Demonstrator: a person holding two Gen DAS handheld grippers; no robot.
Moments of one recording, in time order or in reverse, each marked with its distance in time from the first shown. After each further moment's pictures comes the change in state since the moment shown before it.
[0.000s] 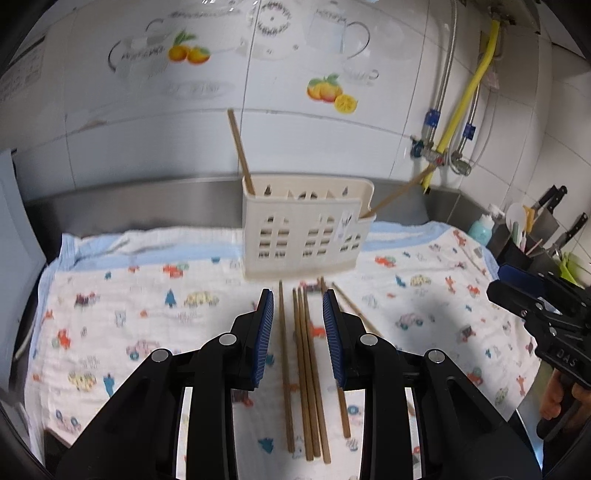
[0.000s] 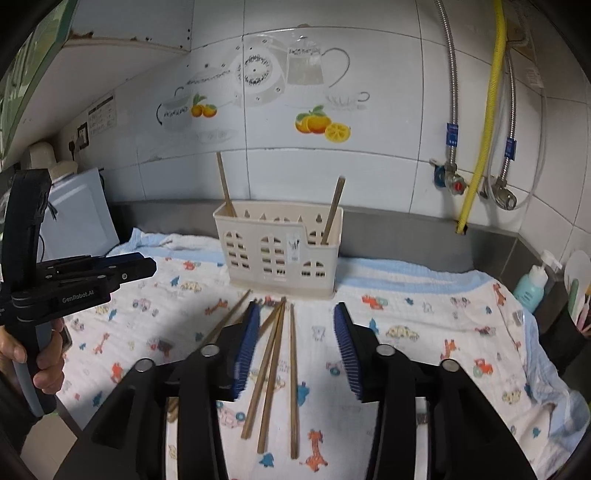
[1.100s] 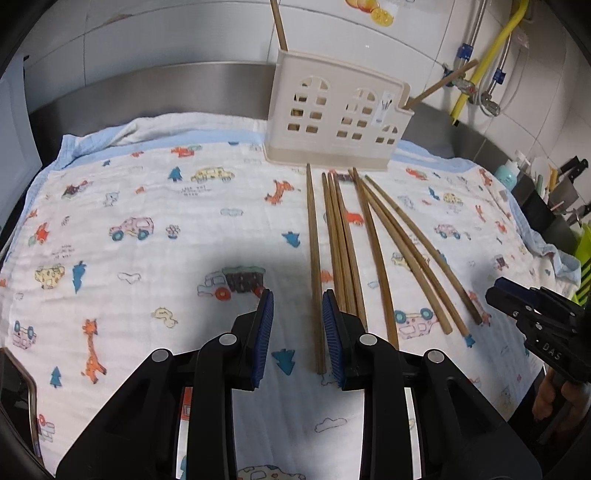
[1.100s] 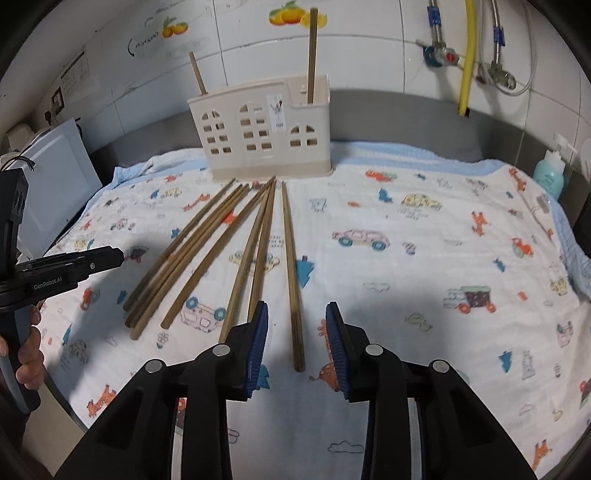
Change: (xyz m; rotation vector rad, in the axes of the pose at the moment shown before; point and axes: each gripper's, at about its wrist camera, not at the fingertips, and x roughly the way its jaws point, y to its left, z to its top) left arm 0.045 0.027 -0.095 -0.066 0.208 0.027; right arm 0.054 -0.009 -0.108 0.116 0.232 0.017
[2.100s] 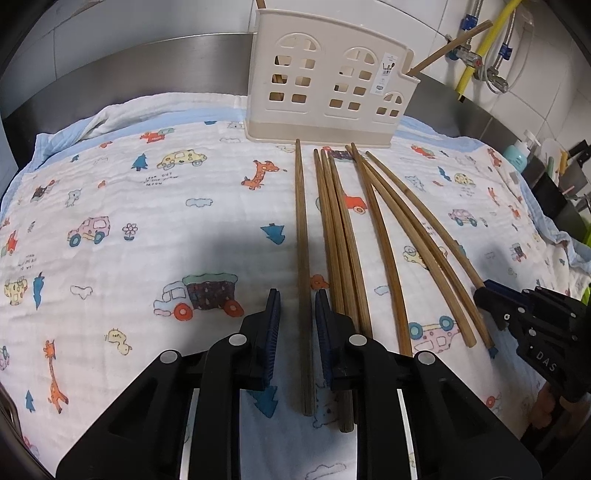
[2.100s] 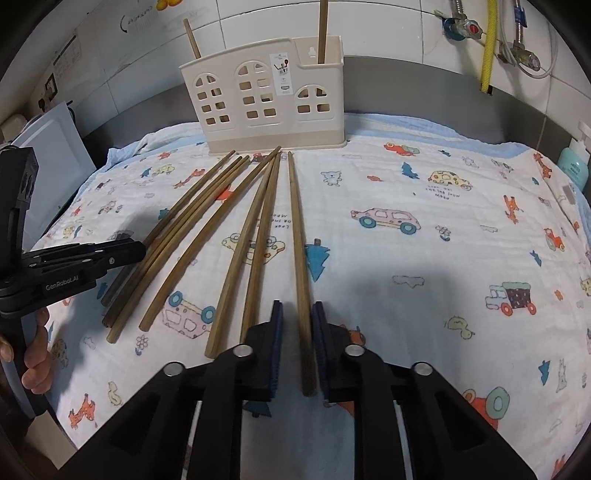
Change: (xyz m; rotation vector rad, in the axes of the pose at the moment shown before) left arm 0.045 -0.011 0.008 0.030 0.057 0.001; right arm 0.043 0.005 0.000 -0.013 0.068 0.013
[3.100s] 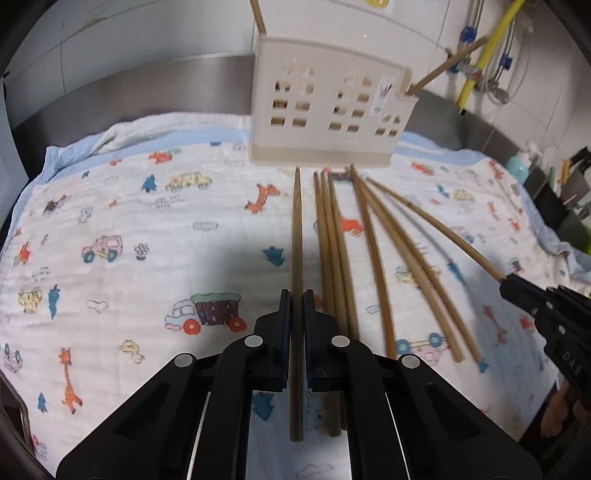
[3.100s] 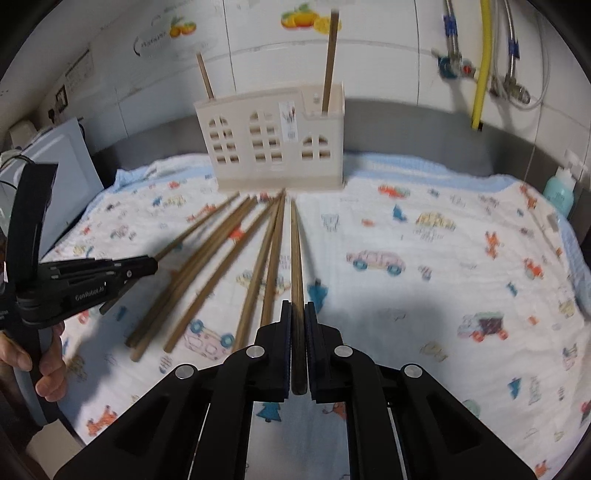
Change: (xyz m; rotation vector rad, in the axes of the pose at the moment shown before) left arm -0.021 -0.007 0.011 -0.008 -0.057 0.014; right arm -0.040 0.008 0.015 -0.024 -0.122 -0.016
